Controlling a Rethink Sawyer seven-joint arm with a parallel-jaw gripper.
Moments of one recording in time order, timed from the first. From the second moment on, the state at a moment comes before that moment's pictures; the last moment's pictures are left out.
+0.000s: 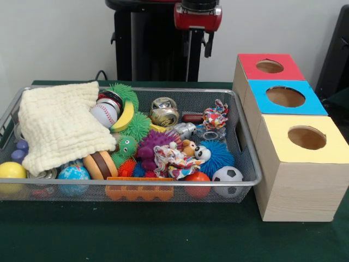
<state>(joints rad) -0.25 -0.88 0.01 2.26 -0.12 0.24 1.67</state>
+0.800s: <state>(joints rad) -0.12 -0.78 0.01 2.12 -0.12 0.24 1.67</state>
